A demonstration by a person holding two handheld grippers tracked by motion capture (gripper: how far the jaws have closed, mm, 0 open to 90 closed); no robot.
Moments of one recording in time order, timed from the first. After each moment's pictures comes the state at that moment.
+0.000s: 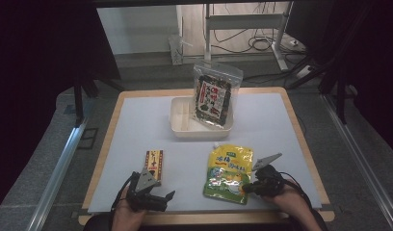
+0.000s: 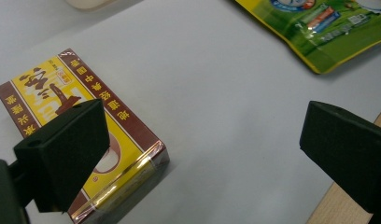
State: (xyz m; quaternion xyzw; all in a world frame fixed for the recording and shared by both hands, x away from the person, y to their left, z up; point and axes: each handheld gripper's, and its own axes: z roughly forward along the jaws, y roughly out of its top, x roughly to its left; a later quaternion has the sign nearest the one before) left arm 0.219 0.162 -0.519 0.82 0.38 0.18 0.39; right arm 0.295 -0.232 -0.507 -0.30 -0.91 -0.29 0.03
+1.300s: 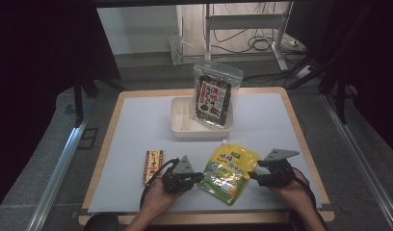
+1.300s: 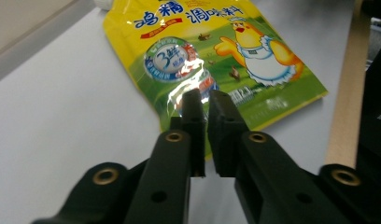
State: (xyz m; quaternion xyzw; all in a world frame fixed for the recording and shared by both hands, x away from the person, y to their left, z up) left arm 0.278 0.073 -0.510 0.87 0.25 0.09 0.41; right arm 0.313 -0.262 -0.500 -0.34 -0.86 -0.36 -0.13
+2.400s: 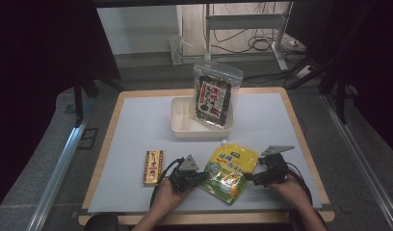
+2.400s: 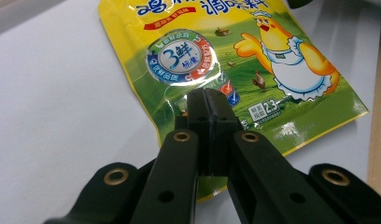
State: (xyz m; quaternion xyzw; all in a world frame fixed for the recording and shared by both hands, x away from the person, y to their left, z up) left arm 0.290 0.064 -0.537 0.85 0.29 0.06 0.43; right arm 0.335 -0.256 -0.519 -0.37 -0.85 -0.37 -0.07
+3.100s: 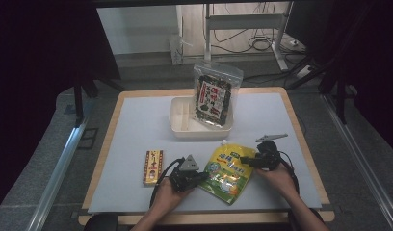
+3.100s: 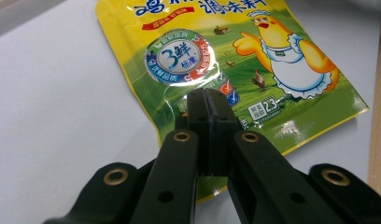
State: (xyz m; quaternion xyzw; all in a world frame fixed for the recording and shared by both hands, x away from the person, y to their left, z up) left arm 0.291 0.064 -0.537 0.85 0.29 0.06 0.43; right arm 0.370 -0.239 -0.514 -0.43 -0.82 -0.37 -0.04
